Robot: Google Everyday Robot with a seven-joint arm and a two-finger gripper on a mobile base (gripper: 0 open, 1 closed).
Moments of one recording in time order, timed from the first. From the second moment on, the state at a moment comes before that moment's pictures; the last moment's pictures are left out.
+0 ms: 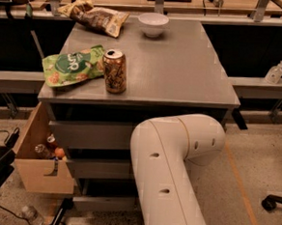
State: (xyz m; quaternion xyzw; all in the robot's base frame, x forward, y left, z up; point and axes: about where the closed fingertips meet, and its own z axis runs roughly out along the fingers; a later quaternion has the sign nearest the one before) arm 0.464 -0.143 0.209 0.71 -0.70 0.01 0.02
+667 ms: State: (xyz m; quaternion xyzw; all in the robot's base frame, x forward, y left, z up) arm 0.471 -0.145 0.213 0.71 -0.70 0.03 0.01
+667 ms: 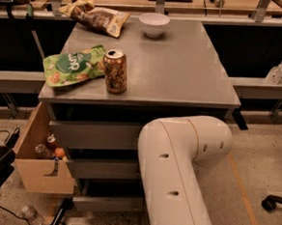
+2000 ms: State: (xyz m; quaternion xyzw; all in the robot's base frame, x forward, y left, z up) arm 0.480 -0.196 0.252 0.66 -0.71 0.15 -0.17
